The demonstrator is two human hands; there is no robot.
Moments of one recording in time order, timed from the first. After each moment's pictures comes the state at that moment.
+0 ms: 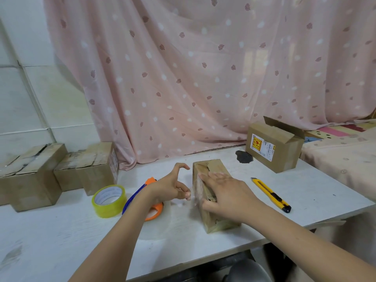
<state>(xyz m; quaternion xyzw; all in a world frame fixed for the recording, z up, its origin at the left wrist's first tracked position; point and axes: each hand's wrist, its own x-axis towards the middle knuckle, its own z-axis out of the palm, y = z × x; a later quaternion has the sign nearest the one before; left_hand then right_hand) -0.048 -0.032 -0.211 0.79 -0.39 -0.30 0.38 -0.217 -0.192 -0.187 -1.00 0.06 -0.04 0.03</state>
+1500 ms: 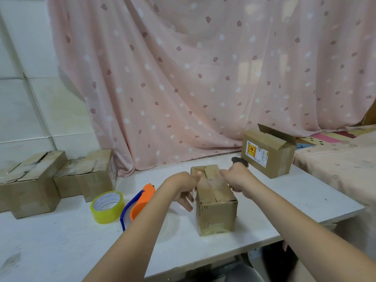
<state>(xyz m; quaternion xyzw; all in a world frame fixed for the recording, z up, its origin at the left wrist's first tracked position) -0.110 -0.084 -0.153 0.85 -0.12 -0.34 0.37 -0.195 -0.235 -0.156 -0.83 0.33 -0.09 0.44</state>
